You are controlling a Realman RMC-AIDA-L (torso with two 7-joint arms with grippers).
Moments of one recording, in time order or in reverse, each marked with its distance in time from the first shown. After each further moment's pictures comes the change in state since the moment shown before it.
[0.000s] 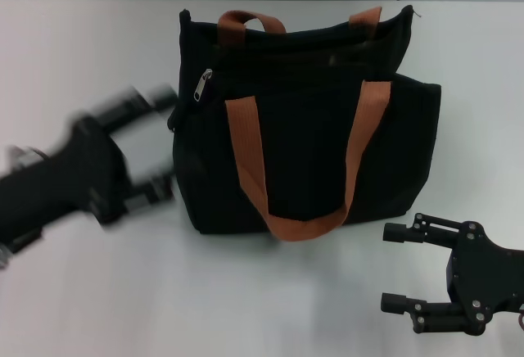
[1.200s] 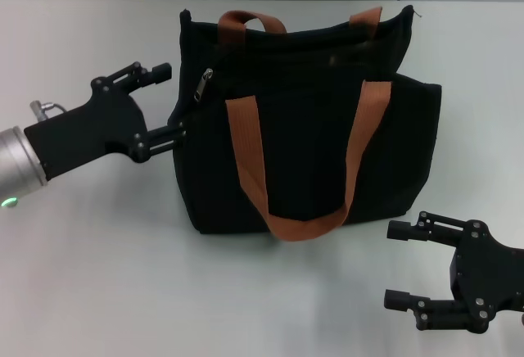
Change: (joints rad) left arm -0.119 0.005 -0.057 0.026 0.165 -0.479 0.129; right arm -0.007 -0.003 0.005 0.000 0.007 0.000 0.007
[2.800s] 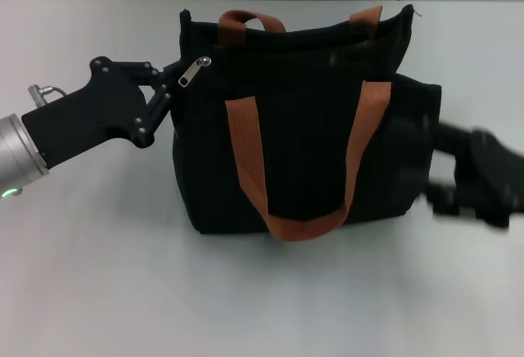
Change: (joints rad) left arm -0.008 -0.006 -0.015 -0.004 -0.050 0.068 0.038; right arm 0.124 0.001 0.045 0.023 0.228 -0.138 0.437
